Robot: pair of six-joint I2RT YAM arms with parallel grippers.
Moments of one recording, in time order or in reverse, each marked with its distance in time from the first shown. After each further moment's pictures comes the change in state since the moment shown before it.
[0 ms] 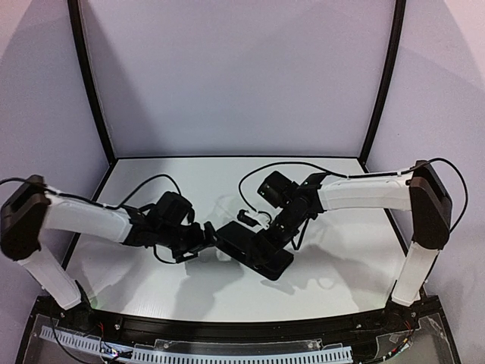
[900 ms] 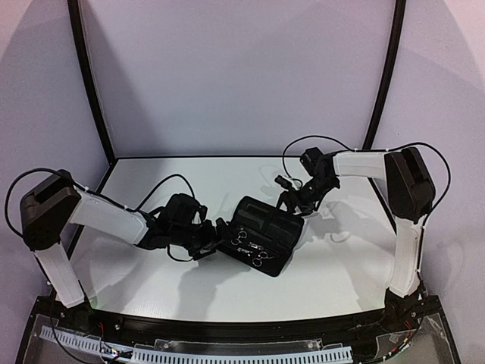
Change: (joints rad) left arm 0.002 0.176 0.020 0.305 0.102 -0.027; right arm -0.477 0.255 0.230 -0.076 -0.303 -0.130
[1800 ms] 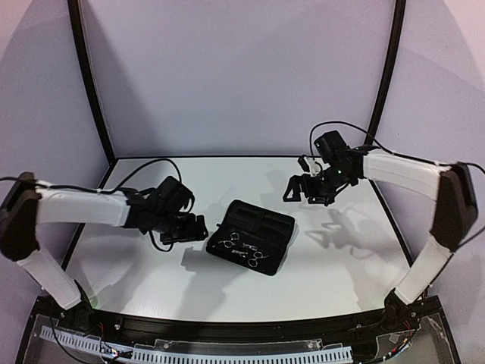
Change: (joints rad) left arm 0.032 -0.189 0.131 -0.598 -0.286 0.302; right arm 0.063 -0.399 -0.210 0.116 0.408 0.367
